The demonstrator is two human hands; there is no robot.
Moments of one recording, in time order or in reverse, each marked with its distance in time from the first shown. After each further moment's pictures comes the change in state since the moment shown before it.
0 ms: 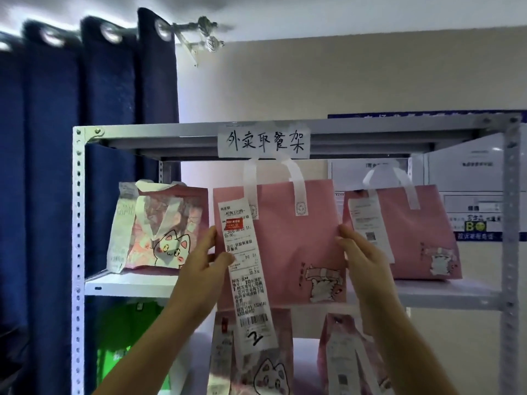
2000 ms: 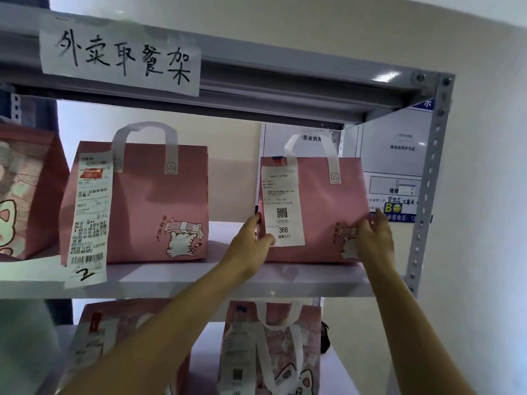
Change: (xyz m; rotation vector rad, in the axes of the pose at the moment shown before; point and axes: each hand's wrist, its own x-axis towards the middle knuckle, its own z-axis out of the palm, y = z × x) left_hand 0.105 -0.068 0.290 0.087 -0.341 -0.106; right_hand 0.173 0.072 -0.200 -0.585 0.367 0.057
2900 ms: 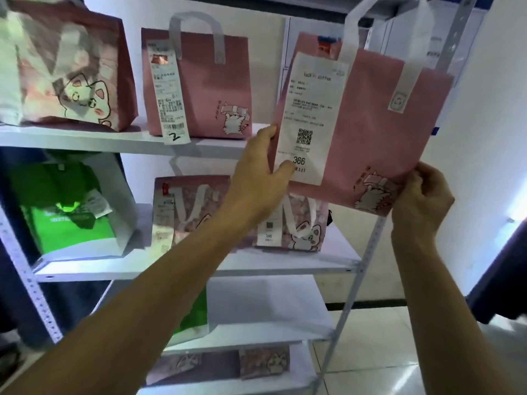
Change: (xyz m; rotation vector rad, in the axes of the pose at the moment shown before) left_hand -0.234 0.020 -0.059 -0.043 0.112 0.202; right_hand -0.224 0.017 -0.087 0.262 0.308 -0.121
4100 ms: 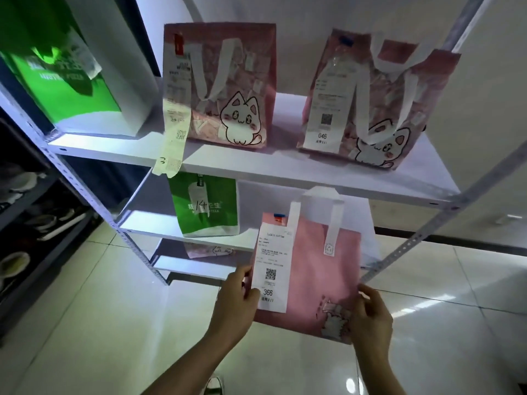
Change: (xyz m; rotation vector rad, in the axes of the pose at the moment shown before) left_hand -0.278 -0.300 0.089 0.150 -0.003 -0.918; right_hand -0.241 0.307 -0.106 -0.594 -0.526 0.708
